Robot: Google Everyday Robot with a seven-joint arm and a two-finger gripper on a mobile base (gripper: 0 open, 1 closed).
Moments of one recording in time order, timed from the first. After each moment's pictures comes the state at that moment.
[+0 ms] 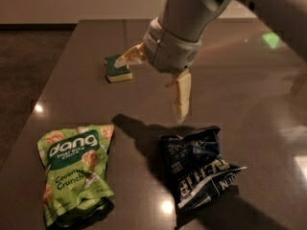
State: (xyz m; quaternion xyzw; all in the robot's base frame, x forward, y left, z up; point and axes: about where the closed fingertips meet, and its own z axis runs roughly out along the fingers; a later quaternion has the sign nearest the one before) arm 0.470 0.006 0.932 -0.92 0.33 0.06 0.18
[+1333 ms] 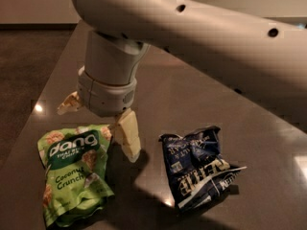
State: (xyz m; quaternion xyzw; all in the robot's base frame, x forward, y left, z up) arm 0.394 0.111 0.883 -0.96 0.24 0.10 0.13
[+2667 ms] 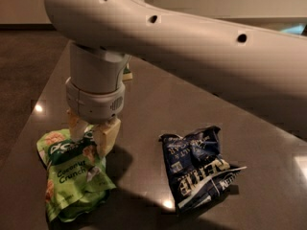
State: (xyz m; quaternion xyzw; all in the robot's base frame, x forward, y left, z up) arm 0.391 0.120 0.867 -0.96 0.25 0.09 0.10
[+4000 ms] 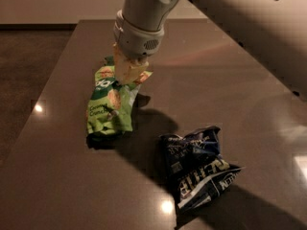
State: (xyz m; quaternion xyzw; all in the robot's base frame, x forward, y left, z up) arm 0.530 0.066 0.926 -0.88 0.44 0.04 0.17
